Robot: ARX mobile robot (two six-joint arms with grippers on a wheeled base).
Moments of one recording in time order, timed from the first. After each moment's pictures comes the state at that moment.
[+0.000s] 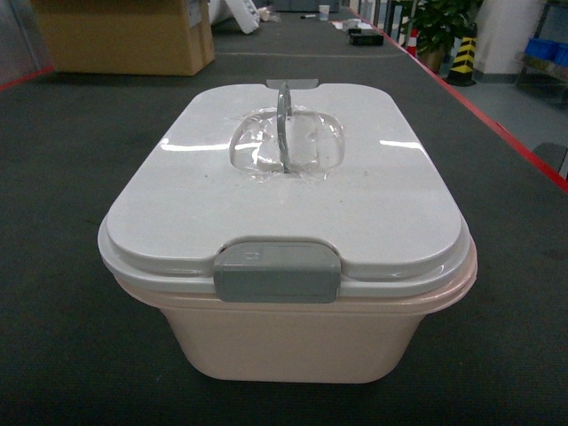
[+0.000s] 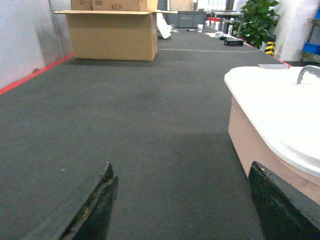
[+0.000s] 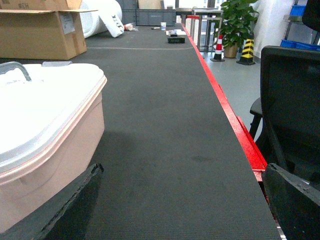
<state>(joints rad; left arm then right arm) 0.00 0.01 0.01 -0.01 0.00 0.00 0.00 0.00 0.01 -0.01 0.00 0.00</state>
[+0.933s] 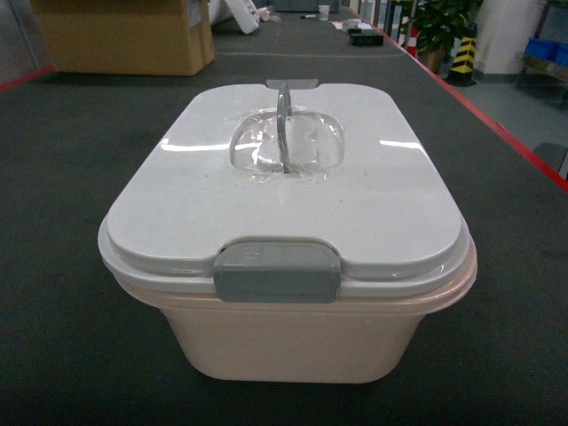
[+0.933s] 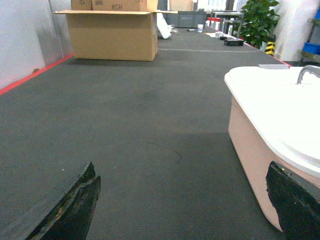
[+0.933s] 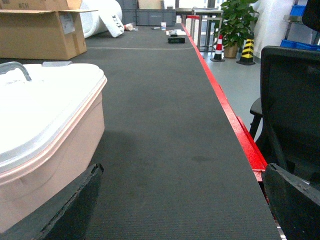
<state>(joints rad) 0.00 0.01 0.01 -0.01 0.00 0.00 0.00 0.00 0.01 -0.01 0.00 0.00</state>
